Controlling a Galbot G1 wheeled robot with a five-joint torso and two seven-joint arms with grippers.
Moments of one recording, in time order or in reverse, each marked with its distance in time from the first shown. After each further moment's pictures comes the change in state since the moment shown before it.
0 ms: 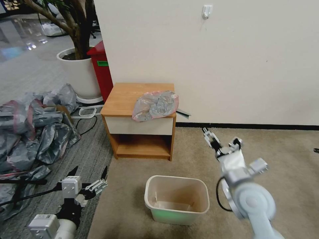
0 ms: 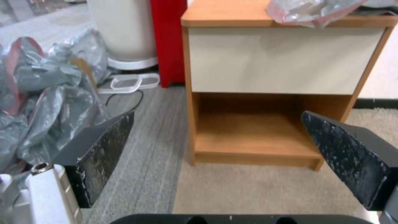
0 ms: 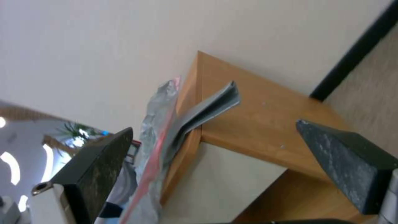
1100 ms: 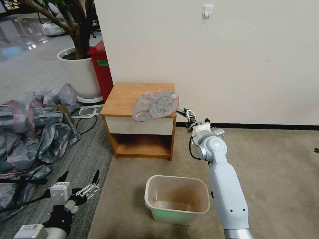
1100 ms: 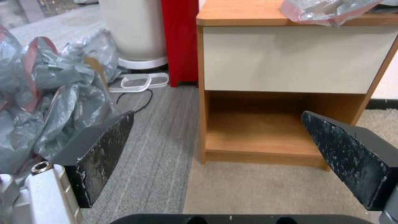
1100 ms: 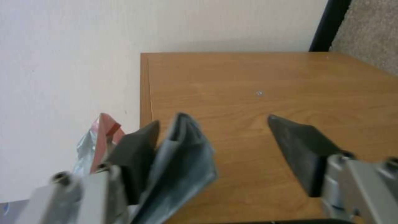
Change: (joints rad) left arm 0.045 -0.021 -0.061 0.003 -0.025 -0.041 0.026; right arm 0.413 0.143 -0.014 -0.506 0.201 0.070 0.121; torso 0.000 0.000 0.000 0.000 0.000
